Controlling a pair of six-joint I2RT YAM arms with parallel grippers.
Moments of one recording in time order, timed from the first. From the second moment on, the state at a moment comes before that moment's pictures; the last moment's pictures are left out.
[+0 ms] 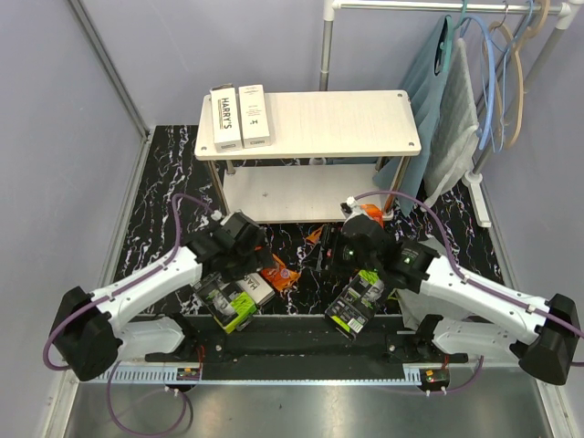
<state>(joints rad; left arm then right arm) -0.73 1.14 0.79 -0.73 -0.08 -1.00 0.96 1.08 0.88 -0.45 0.00 1.02</state>
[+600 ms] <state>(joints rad) -0.71 1.14 0.64 -0.60 -0.08 -1.07 0.96 0.99 0.82 -0.46 0.02 1.03</state>
